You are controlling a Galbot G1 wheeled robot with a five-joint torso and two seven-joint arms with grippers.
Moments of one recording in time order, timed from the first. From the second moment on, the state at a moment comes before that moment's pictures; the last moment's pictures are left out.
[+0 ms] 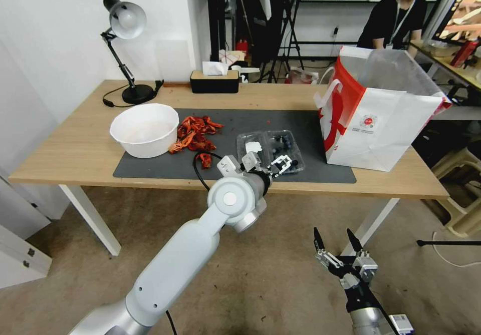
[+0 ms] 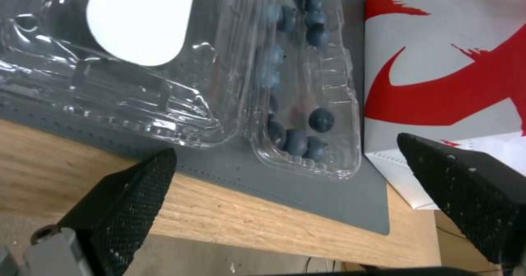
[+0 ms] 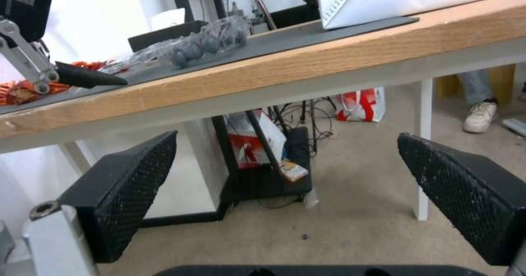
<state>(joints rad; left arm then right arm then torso) 0.73 -1.38 0.16 -1.86 -1.61 0.19 -0.95 -1.78 1.39 0.56 1.88 0.42 0.43 -0.18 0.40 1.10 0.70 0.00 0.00</state>
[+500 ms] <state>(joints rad) 0.73 -1.38 0.14 -1.85 -1.61 0.18 -0.94 -1.78 1.39 0.56 1.88 0.42 0.43 -0.18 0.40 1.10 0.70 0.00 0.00</state>
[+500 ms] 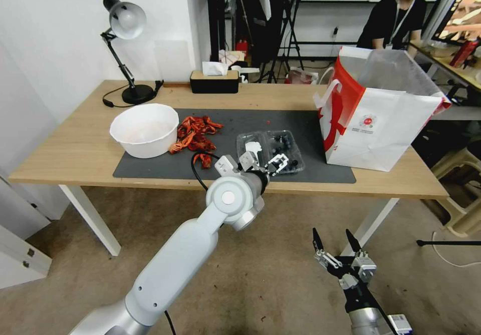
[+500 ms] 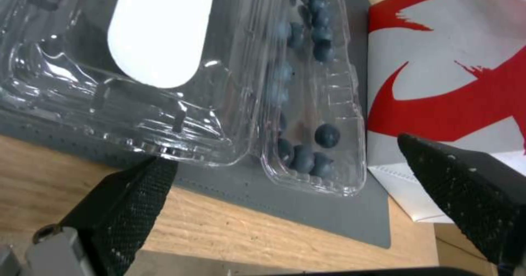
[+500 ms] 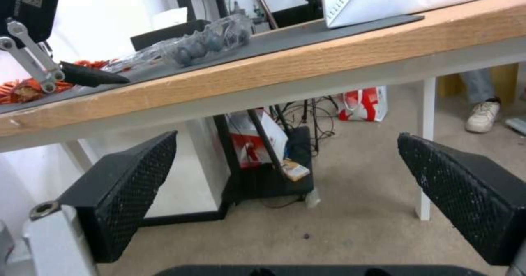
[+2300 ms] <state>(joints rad) 0.82 -1.33 0.07 -1.90 -1.53 0.10 -0.56 -1.79 1.39 0.54 1.89 0.38 0.42 -0.18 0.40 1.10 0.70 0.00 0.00</state>
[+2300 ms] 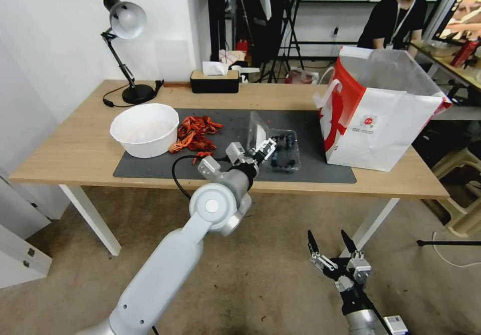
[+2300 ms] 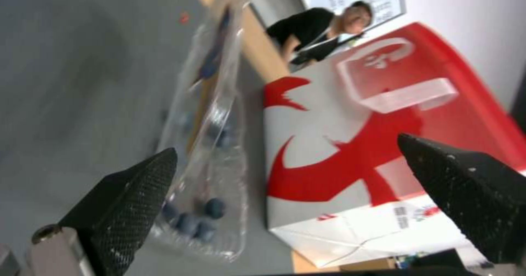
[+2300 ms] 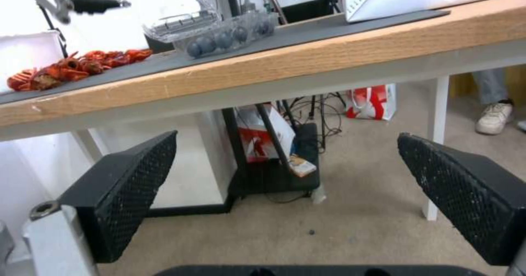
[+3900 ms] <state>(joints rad) 0.63 -1.27 0.12 -1.68 -1.61 0.39 -0.09 -1.81 1.37 0.56 1.87 0.39 0.44 -0.18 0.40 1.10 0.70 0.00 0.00</state>
